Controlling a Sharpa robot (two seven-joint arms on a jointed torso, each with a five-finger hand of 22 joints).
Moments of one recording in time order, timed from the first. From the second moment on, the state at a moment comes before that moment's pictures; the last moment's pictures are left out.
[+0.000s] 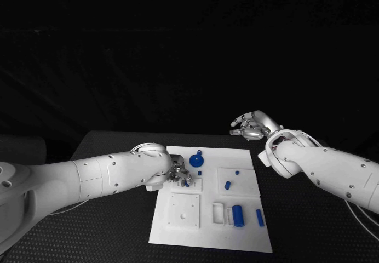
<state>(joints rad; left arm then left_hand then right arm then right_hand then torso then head) 1.26 -0.51 -0.24 1.20 -1.05 0.09 -0.46 0.77 0.00 0.59 -0.25 0.37 1.12 0.01 0.52 0.89 1.41 -0.13 1.10 0.60 1.23 -0.19 1.38 0.72 0.09 0.96 -0.14 1.18 1.31 1.18 -0.66 0.01 1.24 -1.03 -0.51 0.00 1.01 -0.20 0.63 -0.25 0.35 0.92 0.14 0.30 0.47 0.90 0.03 1.21 0.88 1.18 -0.08 1.16 0.95 0.25 1.10 0.03 0.79 1.31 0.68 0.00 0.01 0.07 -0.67</state>
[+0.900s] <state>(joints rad) 1.26 -0.53 -0.24 1.23 -1.08 0.06 -0.44 0.77 0.00 0.59 -0.25 0.37 1.12 0.01 0.52 0.89 1.41 -0.13 1.10 0.60 1.23 -0.19 1.38 0.72 0.09 0.96 -0.14 1.18 1.31 1.18 -0.66 0.01 1.24 -1.03 -0.50 0.00 1.01 -0.20 0.63 -0.25 0.35 0.92 0.14 0.30 0.47 0.90 0.03 1.21 0.88 1.18 -0.08 1.16 0.95 0.25 1.10 0.03 0.79 1.31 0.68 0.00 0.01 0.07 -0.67</state>
